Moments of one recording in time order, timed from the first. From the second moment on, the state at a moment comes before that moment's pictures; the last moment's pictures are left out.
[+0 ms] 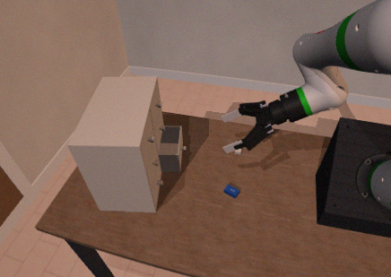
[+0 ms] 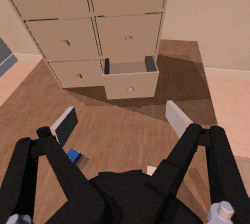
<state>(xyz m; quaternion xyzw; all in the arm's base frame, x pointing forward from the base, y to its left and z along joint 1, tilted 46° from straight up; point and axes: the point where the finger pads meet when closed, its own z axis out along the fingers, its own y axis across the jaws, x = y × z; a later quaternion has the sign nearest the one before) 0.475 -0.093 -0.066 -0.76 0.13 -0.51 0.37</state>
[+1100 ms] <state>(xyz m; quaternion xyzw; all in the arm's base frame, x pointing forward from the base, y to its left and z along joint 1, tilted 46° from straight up) 0.474 -0.104 -0.058 -0.83 0.07 -0.39 0.39</state>
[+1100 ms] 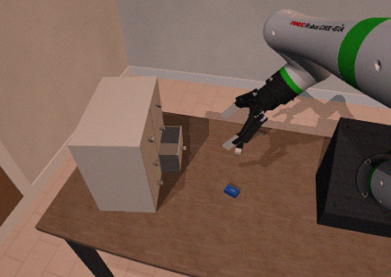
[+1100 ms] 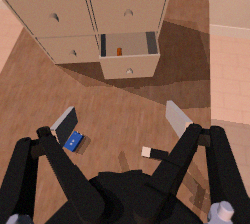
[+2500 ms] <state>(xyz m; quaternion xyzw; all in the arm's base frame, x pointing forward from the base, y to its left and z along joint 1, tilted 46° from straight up) 0.472 -0.122 -0.039 -0.92 -0.07 -0.06 0.39</state>
